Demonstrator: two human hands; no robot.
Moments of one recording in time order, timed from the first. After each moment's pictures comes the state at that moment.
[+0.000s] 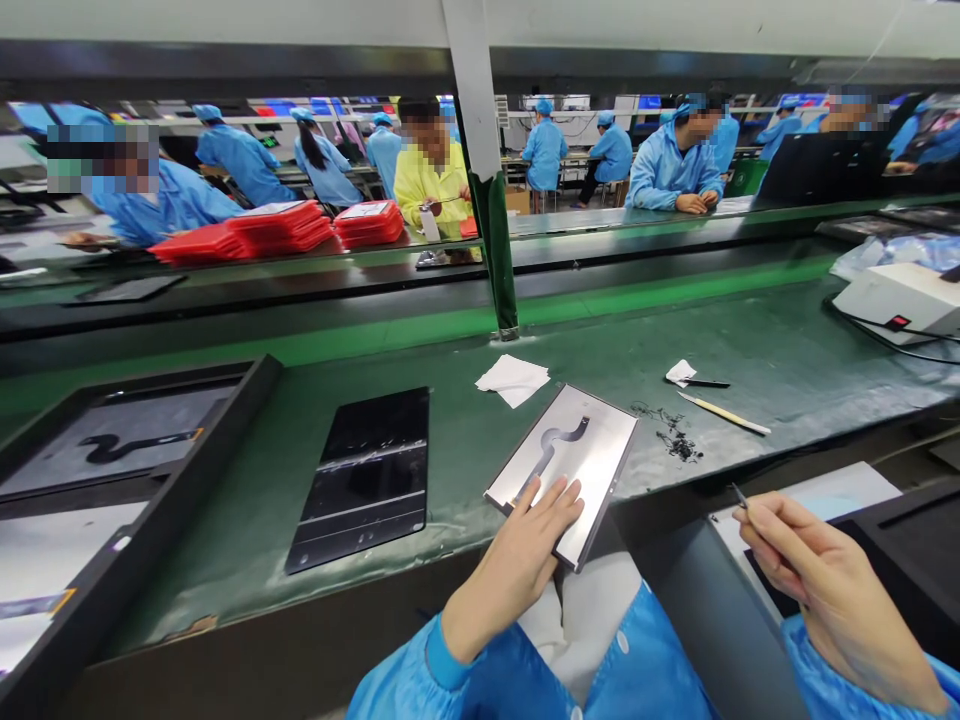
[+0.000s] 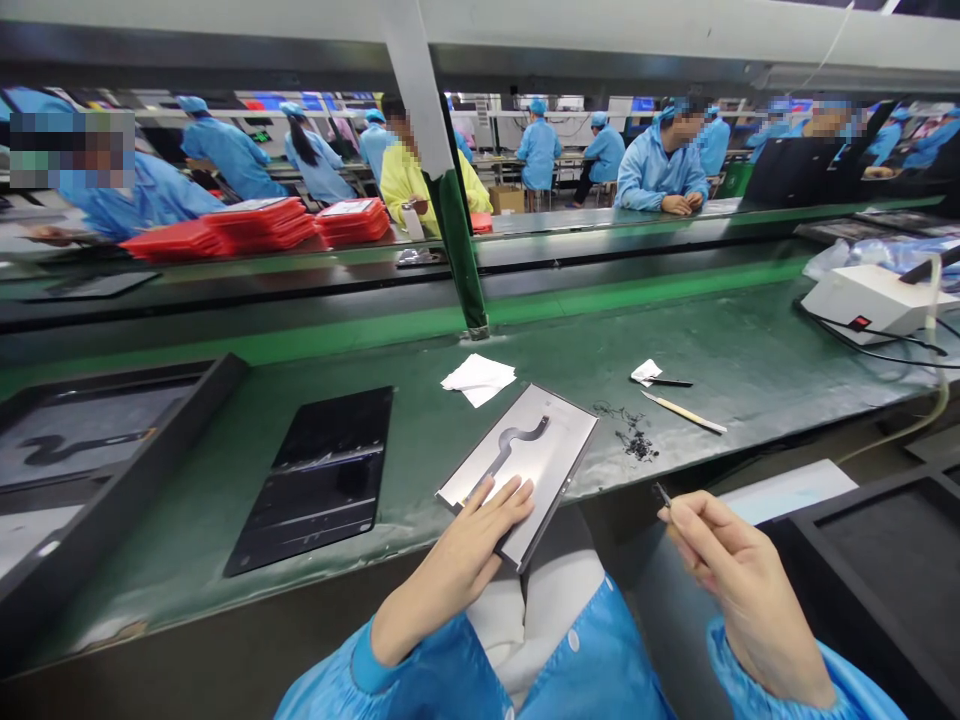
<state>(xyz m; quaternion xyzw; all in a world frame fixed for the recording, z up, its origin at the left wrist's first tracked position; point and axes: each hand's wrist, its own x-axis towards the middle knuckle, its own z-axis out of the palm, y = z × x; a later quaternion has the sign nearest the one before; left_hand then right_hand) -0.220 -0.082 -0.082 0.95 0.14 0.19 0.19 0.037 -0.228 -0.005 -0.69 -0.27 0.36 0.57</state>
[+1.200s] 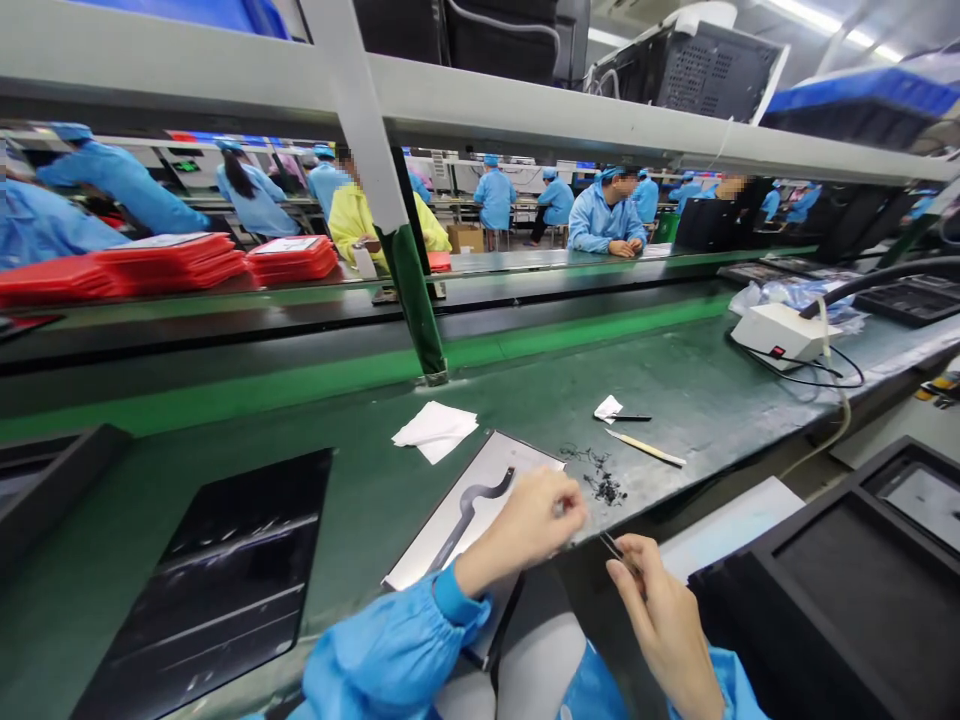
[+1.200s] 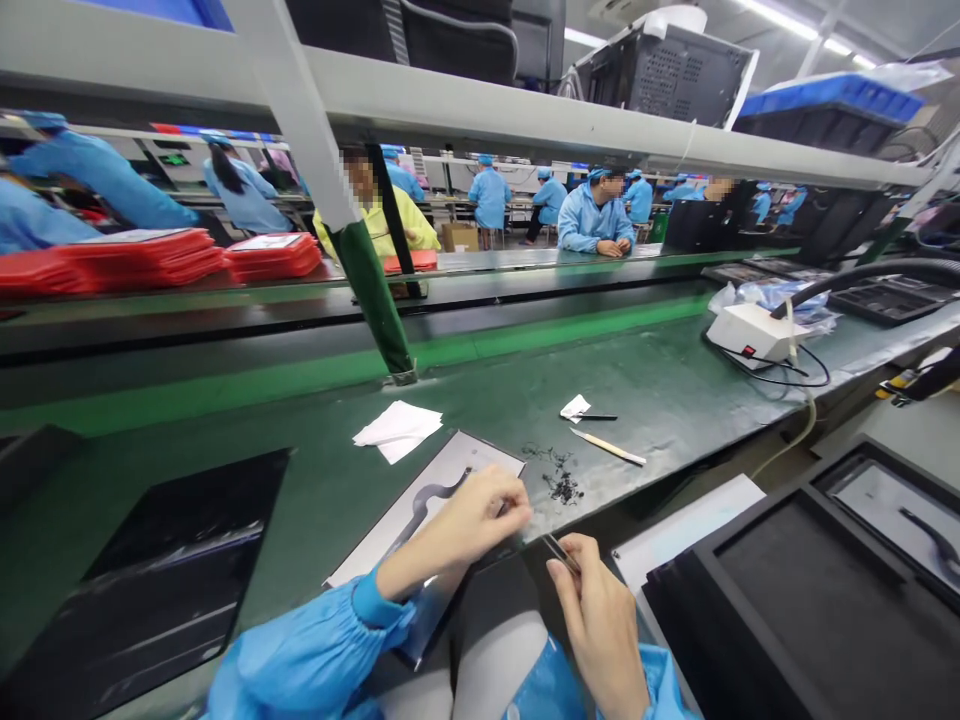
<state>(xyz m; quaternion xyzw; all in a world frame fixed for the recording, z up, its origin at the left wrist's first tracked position) -0.086 -0.043 -0.005 0.93 0.20 0.14 0.28 0.035 -0.214 -0.091 -0.74 -0.50 0.06 0.45</state>
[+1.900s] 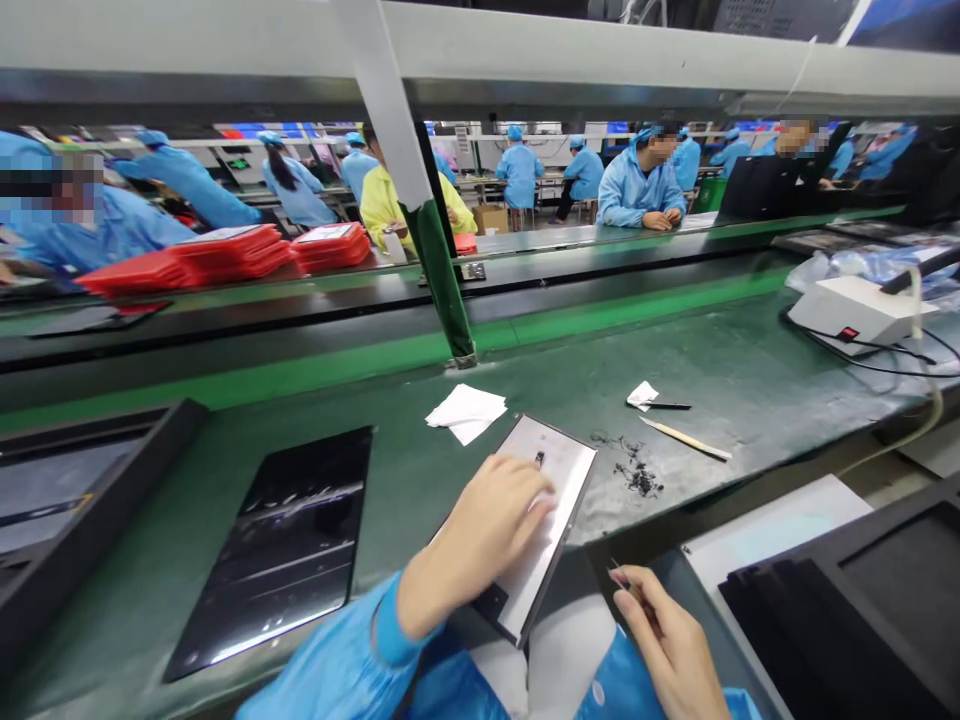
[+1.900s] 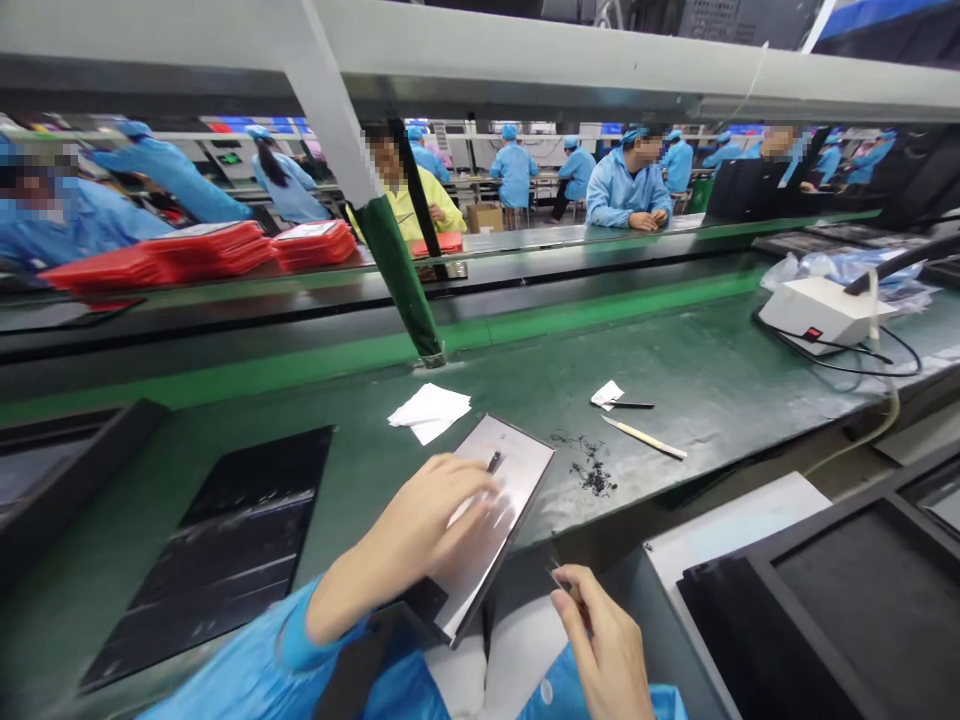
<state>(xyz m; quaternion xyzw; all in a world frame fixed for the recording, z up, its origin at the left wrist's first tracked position) -0.153 -0.036 -0.002 0.96 0.18 0.18 0.13 0.006 -0.226 -0.114 -0.73 -0.41 0.28 0.48</state>
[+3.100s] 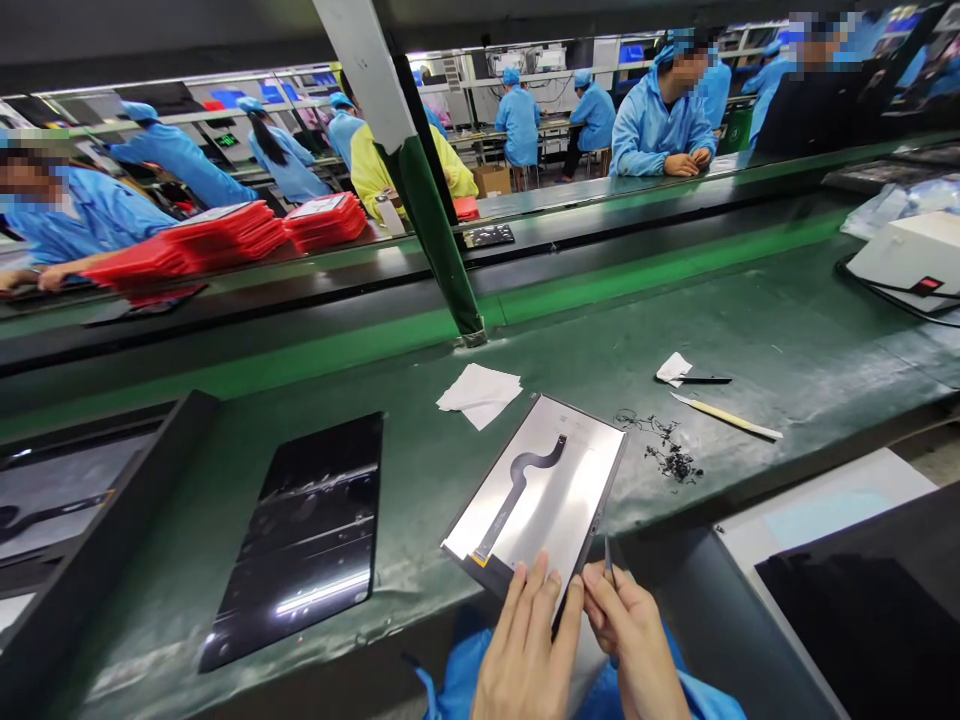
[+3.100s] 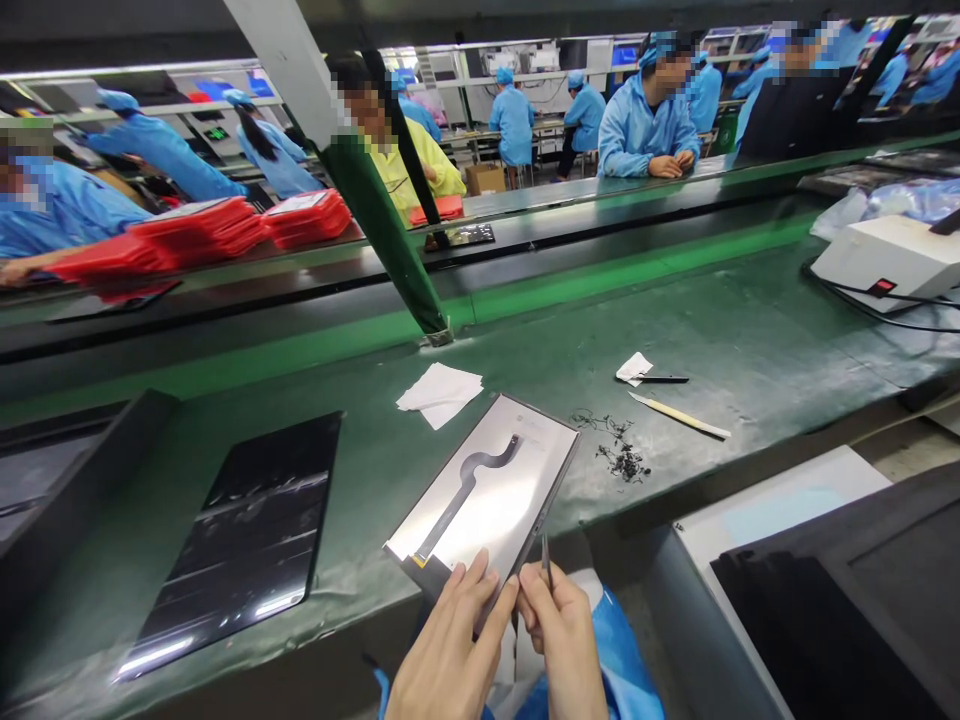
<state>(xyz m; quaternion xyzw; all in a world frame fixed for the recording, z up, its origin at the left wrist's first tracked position) -0.198 -0.134 -0.104 0.92 0.24 0.28 -0.15 -0.073 -0.181 -0.119 -0.54 -0.10 0.56 0.62</state>
